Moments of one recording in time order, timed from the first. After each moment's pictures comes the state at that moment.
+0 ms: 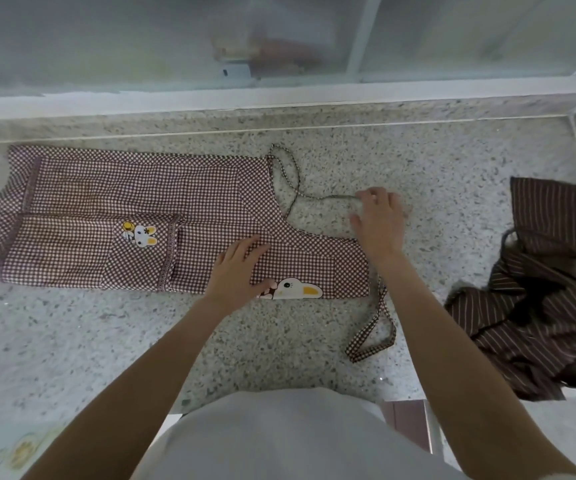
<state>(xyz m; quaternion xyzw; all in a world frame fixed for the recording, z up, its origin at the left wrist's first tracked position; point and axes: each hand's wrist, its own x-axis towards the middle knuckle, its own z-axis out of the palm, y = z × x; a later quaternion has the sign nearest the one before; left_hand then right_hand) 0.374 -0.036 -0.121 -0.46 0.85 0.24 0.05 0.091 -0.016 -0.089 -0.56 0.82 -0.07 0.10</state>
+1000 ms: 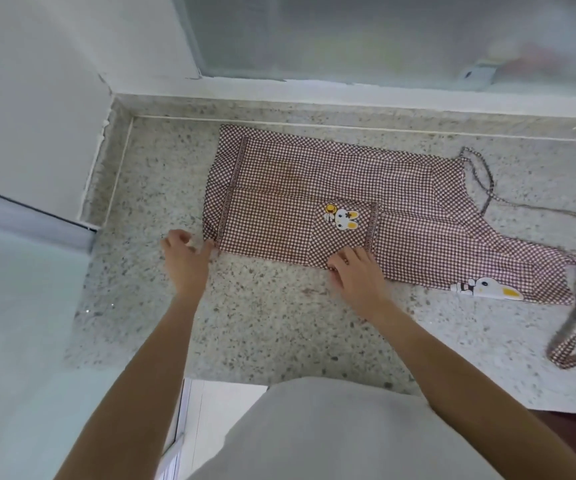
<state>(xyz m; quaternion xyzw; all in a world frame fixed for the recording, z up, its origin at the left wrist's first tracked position) 0.771 -0.118 -0.100 -0.80 0.50 0.24 -0.24 0.486 -0.030 -0.112 -0.74 0.66 -0.06 0.11</state>
